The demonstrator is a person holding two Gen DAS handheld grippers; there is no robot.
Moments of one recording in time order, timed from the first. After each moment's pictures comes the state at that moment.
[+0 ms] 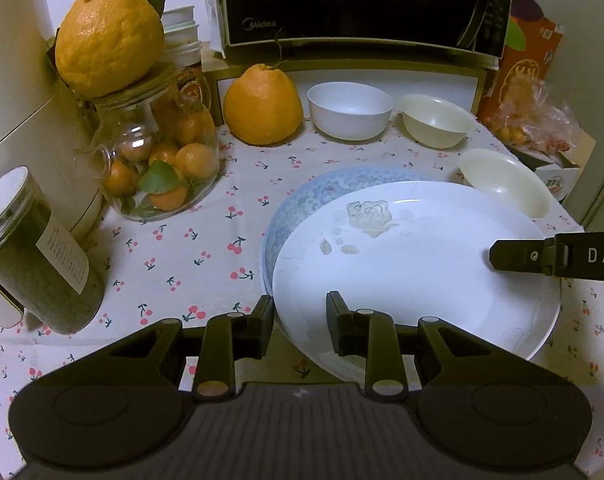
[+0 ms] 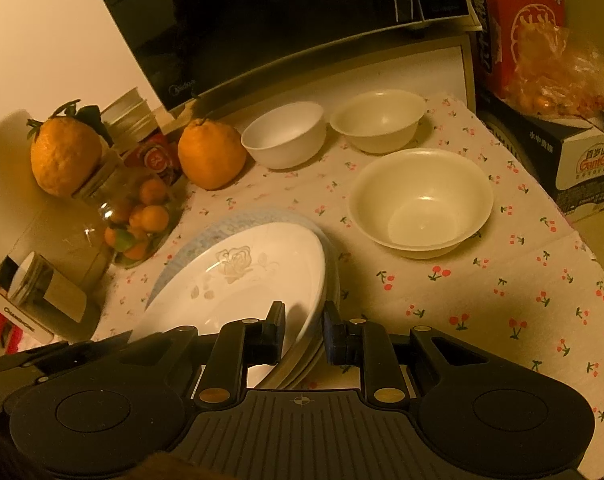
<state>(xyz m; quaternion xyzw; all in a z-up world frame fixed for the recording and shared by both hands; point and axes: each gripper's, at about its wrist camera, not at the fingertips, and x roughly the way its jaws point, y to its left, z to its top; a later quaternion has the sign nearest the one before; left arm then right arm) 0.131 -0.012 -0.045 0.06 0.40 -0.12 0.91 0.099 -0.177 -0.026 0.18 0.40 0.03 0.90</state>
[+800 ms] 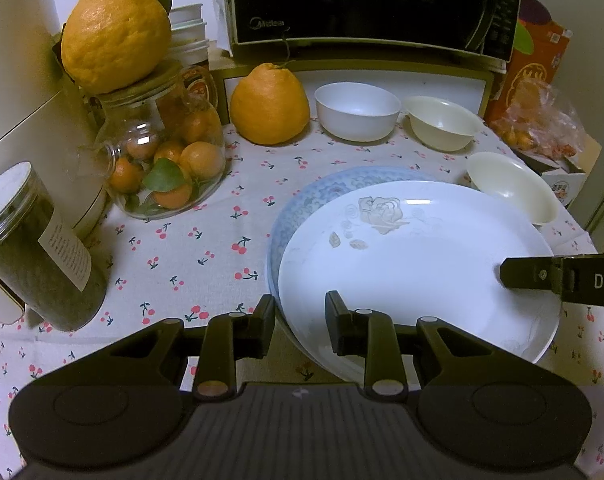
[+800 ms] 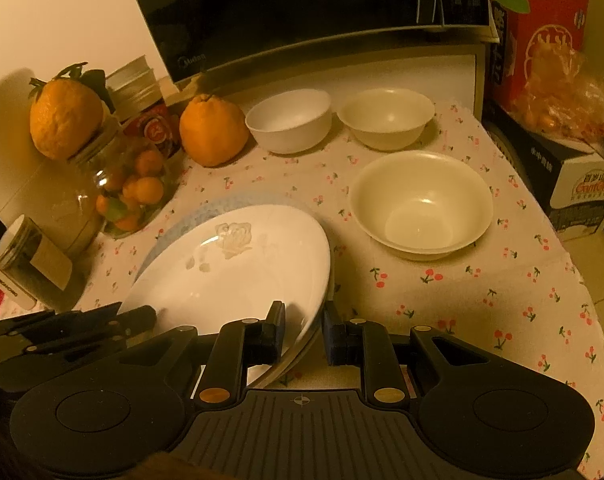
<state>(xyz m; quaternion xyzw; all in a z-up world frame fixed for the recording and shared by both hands) 0.132 -0.011 -0.048 0.06 0.40 -0.11 0.91 0.102 -0.169 -0.022 0.13 0.43 0.04 0.89</state>
